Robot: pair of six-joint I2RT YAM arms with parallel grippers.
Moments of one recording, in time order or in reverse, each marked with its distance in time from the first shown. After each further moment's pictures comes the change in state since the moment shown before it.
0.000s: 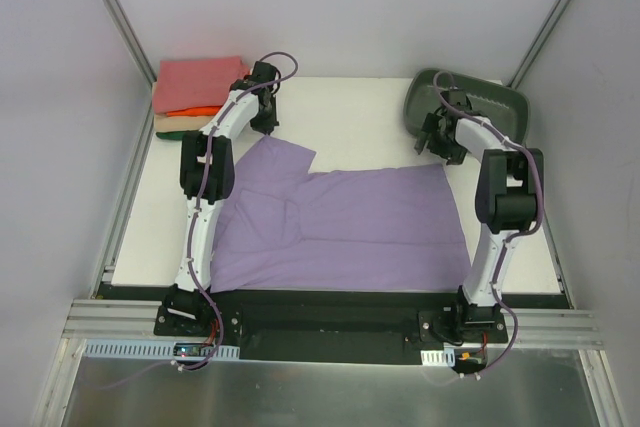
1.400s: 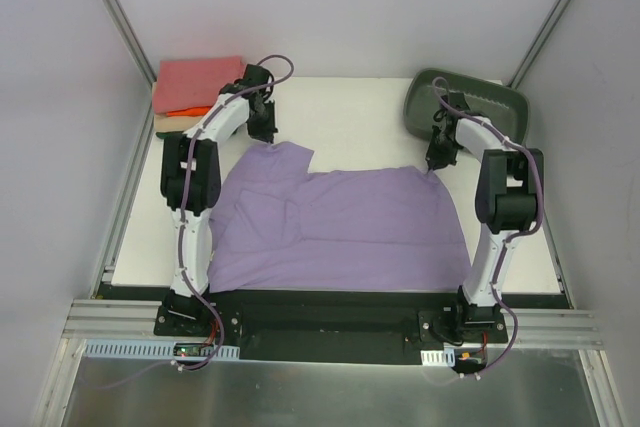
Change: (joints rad) left arm 0.000 -0.225 -0.279 0.043 0.158 -0.009; right arm -0.005 0.055 0.053 -0.143 -0.061 -0.043
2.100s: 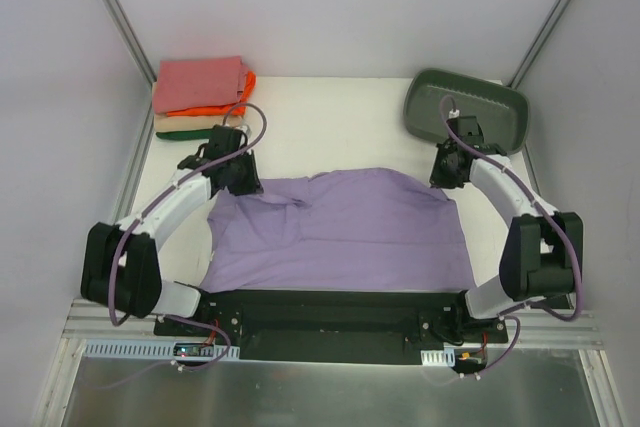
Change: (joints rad) left arm -0.047 -0.838 -0.955 0.261 0.084 -0.147; right arm 0.069 -0.505 -0.435 0.076 -0.021 -0.009
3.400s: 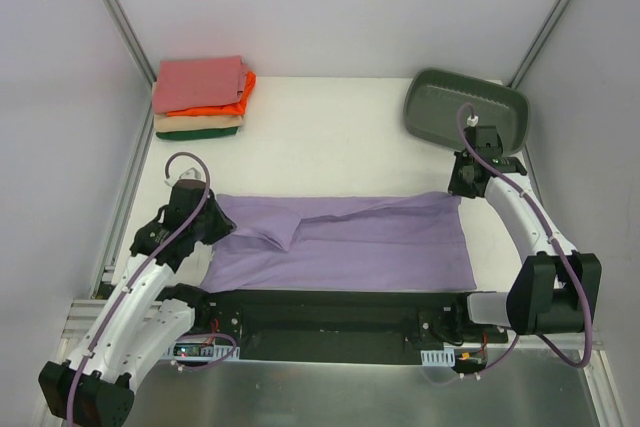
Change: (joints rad) left arm 0.000 -0.727 -0.347 -0.269 -0.182 -0.346; right arm -0.054 -0.233 -0.092 -0.087 0.124 -0.072
